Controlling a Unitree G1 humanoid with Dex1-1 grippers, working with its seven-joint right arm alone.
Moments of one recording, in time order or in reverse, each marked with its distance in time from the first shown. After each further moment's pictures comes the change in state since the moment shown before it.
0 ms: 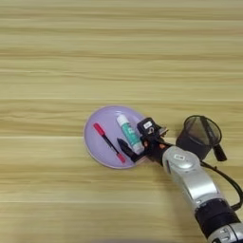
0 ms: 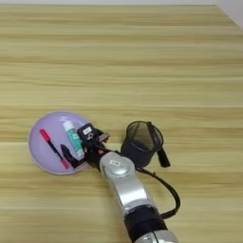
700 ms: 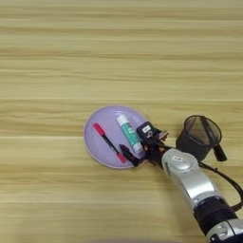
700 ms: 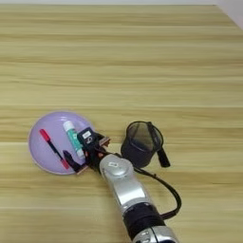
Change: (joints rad) arm -0.024 -0.001 0.015 0.079 -0.062 0.001 -0.009
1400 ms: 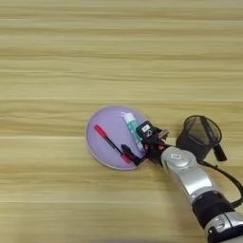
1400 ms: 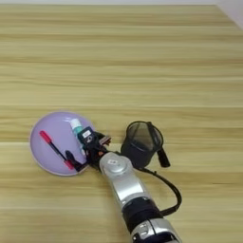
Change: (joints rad) arm -0.055 0.000 -0.001 0.094 -0.021 -0.014 -0.021
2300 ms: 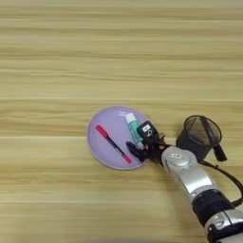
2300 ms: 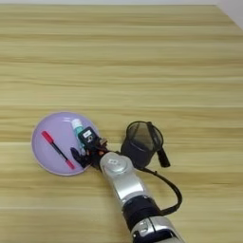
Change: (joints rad) arm -0.007 -0.002 -0.003 0.022 0.000 -0.008 0.000
